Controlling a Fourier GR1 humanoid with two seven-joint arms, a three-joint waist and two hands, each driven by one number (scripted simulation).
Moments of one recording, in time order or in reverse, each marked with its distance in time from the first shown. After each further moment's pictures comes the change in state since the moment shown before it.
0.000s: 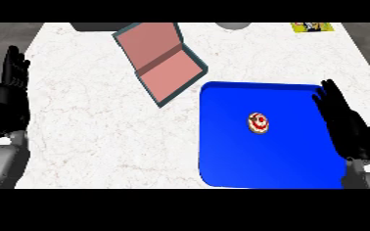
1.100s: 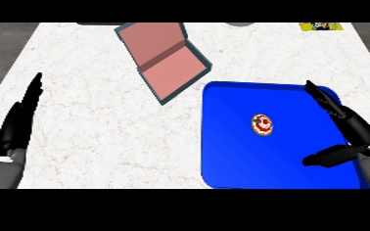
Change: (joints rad) left arm 0.098 0.068 -0.106 0.041 -0.139 -0.076 0.210; right arm -0.132 -0.194 0.138 0.313 0.427 0.323 -0.779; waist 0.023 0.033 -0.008
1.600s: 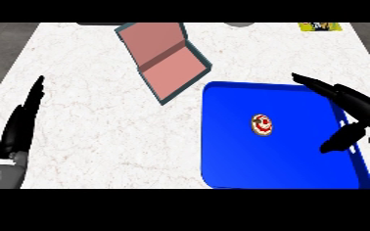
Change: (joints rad) left arm 0.016 -0.016 0.003 -0.001 -0.023 0.001 0.001; right arm -0.176 -0.157 0.141 -0.007 0.288 0.054 0.147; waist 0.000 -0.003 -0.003
